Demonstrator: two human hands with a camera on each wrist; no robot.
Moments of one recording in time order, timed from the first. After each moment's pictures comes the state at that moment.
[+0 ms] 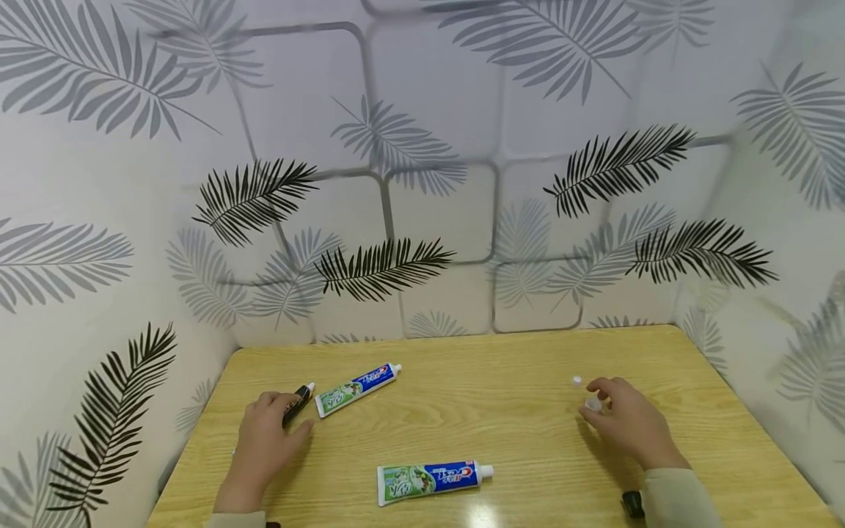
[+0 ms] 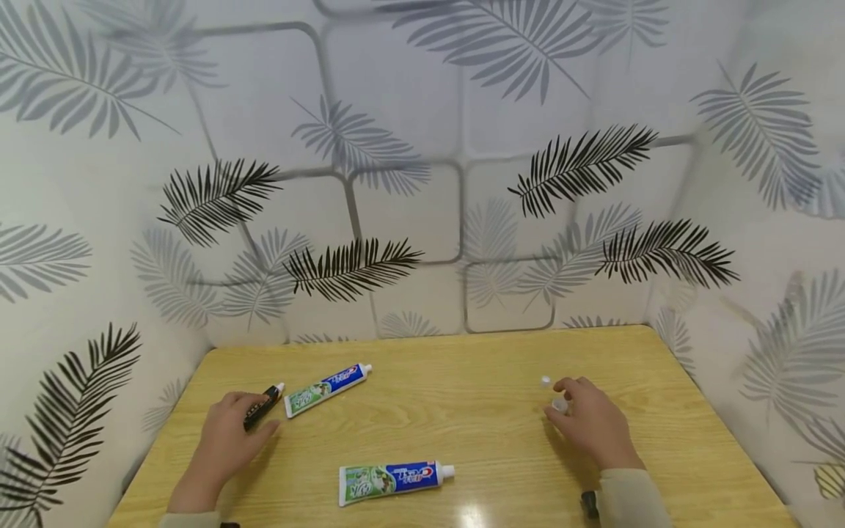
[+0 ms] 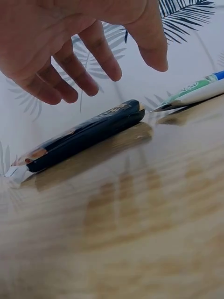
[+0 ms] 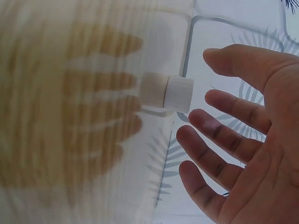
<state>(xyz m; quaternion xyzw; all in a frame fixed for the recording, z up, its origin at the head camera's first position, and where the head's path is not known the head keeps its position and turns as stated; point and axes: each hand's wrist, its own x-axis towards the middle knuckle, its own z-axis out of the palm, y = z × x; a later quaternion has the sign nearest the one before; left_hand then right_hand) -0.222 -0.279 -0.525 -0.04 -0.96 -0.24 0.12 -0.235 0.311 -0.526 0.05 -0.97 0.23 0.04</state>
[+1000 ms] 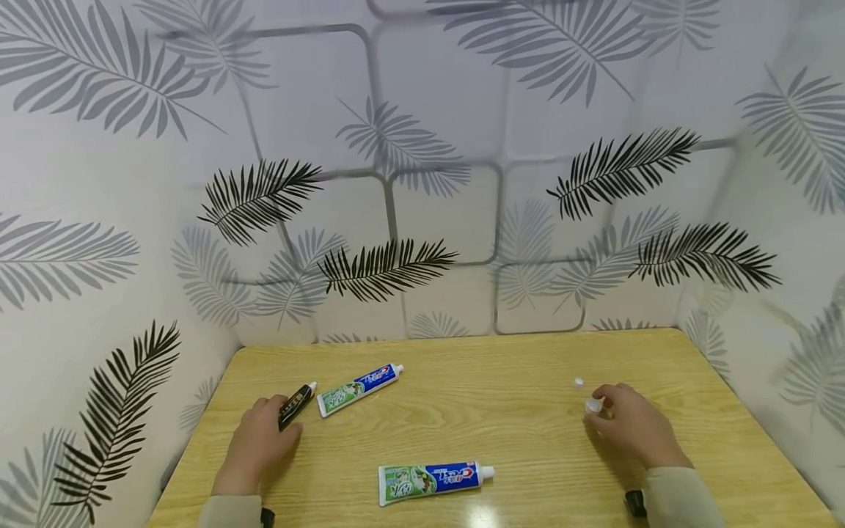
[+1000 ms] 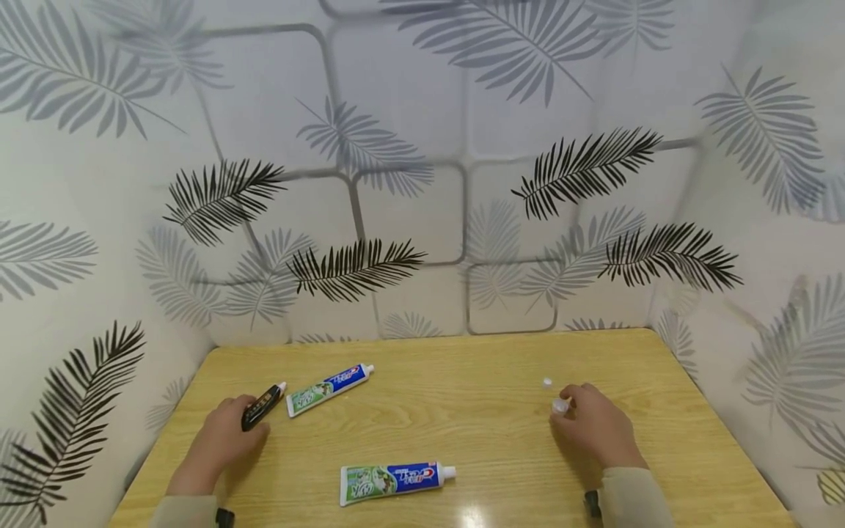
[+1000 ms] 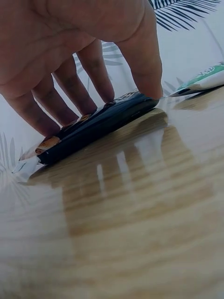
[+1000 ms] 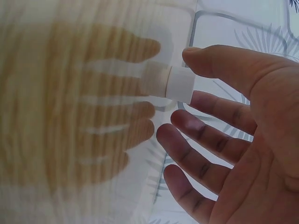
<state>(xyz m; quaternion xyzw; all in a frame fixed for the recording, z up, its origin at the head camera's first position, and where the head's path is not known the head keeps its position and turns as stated) -0.235 -0.300 -0.529 0.00 -0.98 -0.21 0.02 -0.240 0.318 -0.528 0.05 -0.98 0.21 0.00</state>
